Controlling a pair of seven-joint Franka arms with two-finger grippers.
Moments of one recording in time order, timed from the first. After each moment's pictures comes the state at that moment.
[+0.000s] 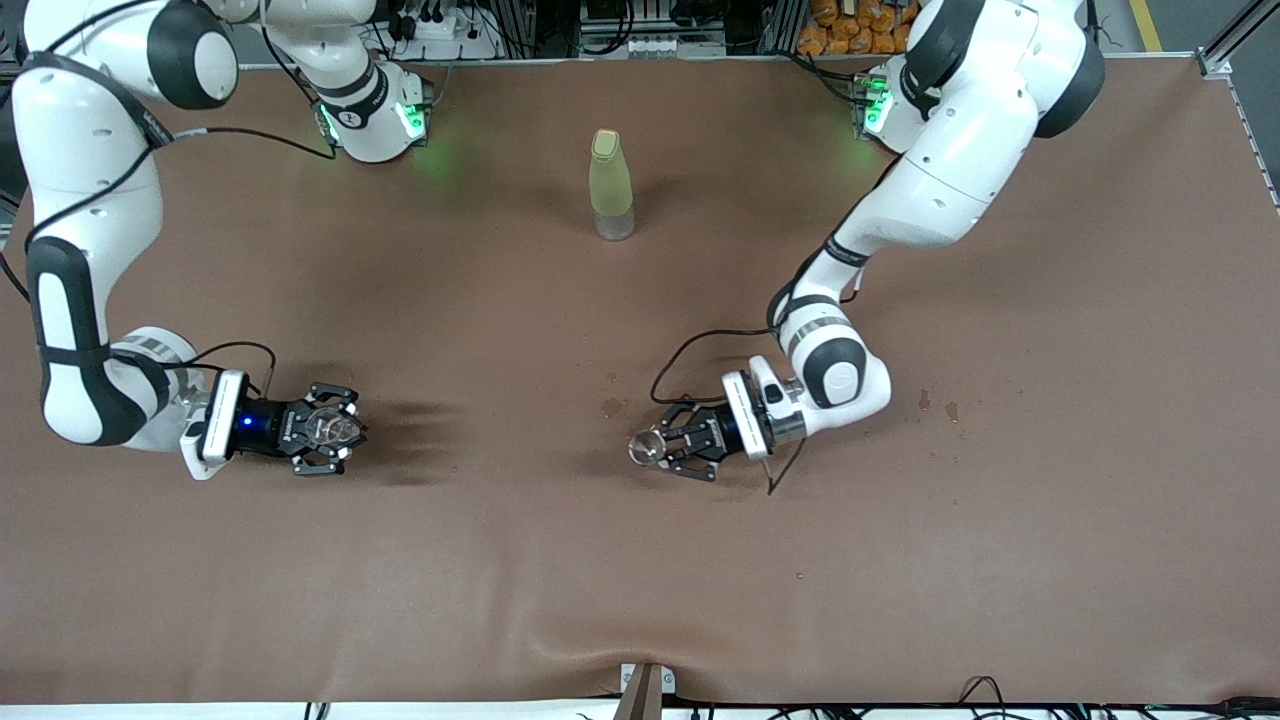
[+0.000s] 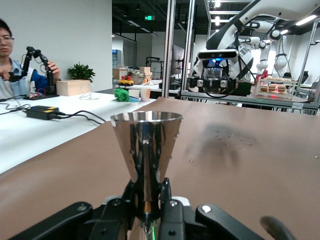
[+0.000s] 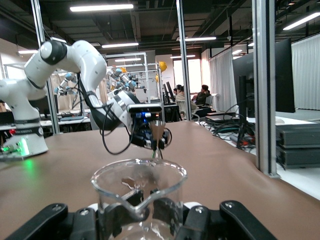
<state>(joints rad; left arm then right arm) -0.32 0.95 -0.24 -1.47 -1.99 2.26 2.52 -0.10 0.77 -0.14 -1.68 1.52 1.41 -2.38</state>
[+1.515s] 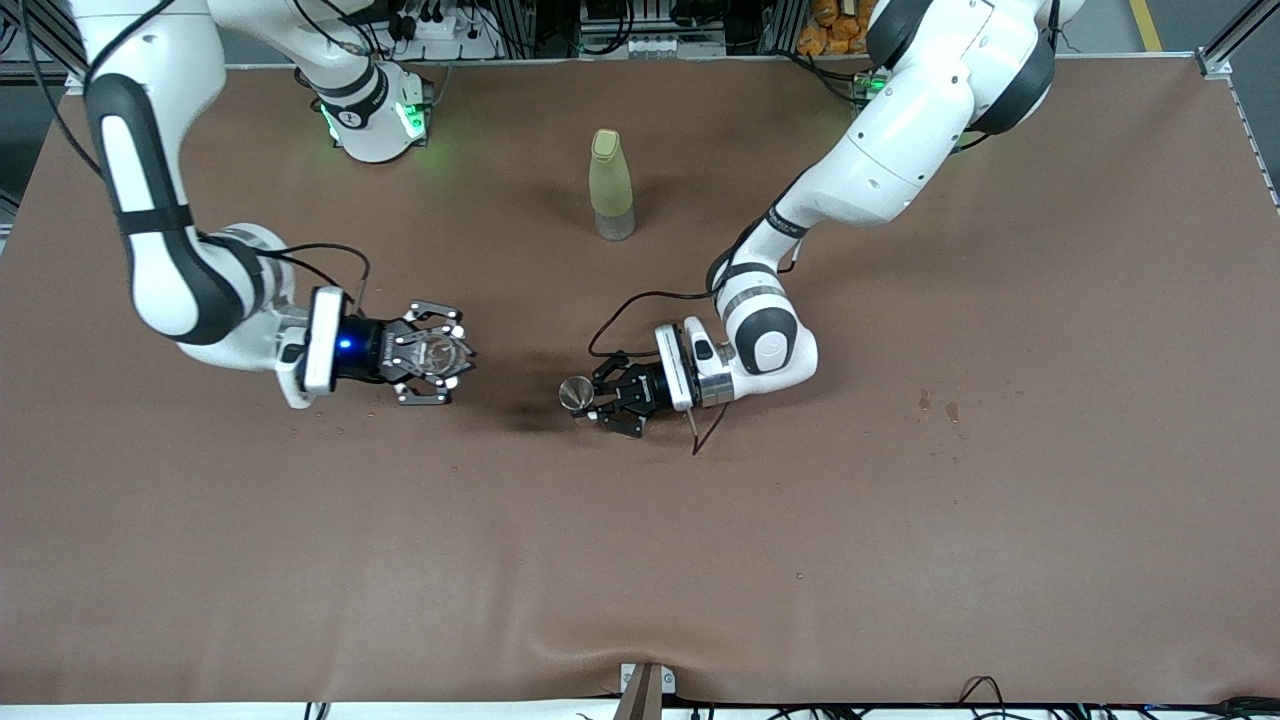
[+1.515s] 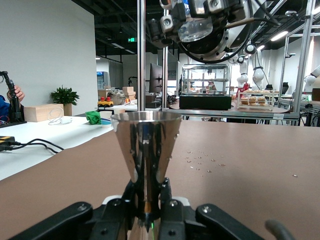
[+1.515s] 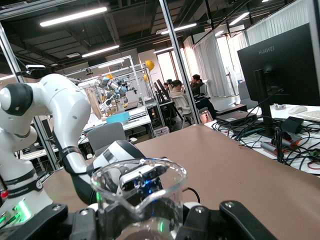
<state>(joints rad) -0.46 0.97 -0.24 -1.47 -2.15 2.22 2.68 0.28 0.34 -0.14 -2.05 1.77 1.75 -2.13</state>
